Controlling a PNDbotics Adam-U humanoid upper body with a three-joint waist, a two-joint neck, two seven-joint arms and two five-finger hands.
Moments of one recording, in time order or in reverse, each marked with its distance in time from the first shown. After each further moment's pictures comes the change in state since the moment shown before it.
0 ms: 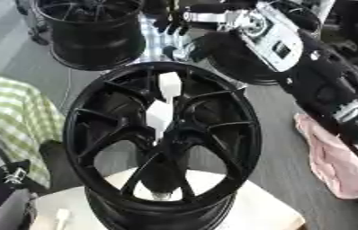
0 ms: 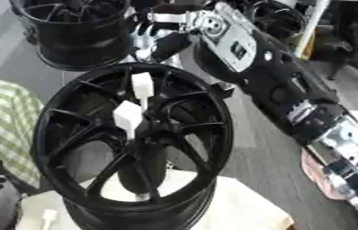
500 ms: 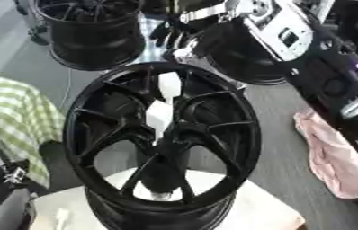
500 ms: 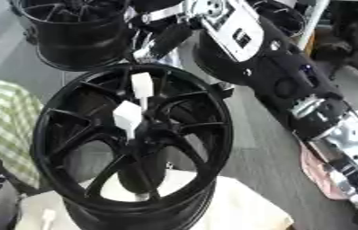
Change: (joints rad) left arm 0.000 0.007 0.000 0.000 -0.001 -0.001 -0.001; right arm 0.000 0.005 0.006 -0.012 -0.004 0.057 0.093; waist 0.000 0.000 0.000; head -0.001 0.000
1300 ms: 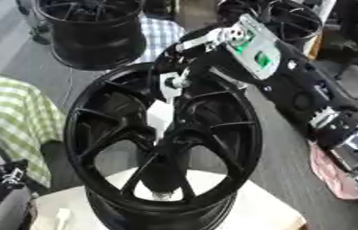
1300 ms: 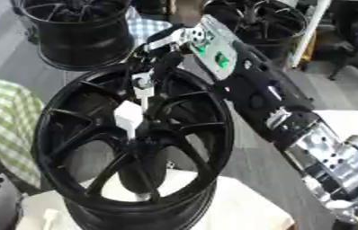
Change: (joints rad) left arm -0.001 0.000 0.000 -0.005 -0.001 -0.001 -0.005; right arm 0.015 0.108 -0.066 0.205 0.236 -0.066 -0.009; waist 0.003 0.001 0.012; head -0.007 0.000
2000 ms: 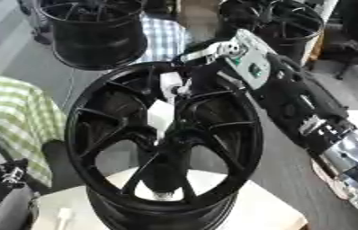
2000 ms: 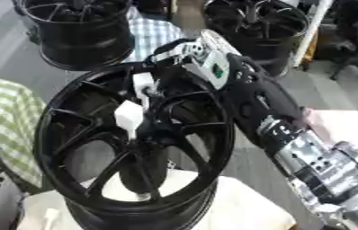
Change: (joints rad) left arm -0.007 -0.001 0.000 0.000 0.000 0.002 -0.002; right arm 0.016 0.055 -0.082 0.118 0.181 -0.067 -0.064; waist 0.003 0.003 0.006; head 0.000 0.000
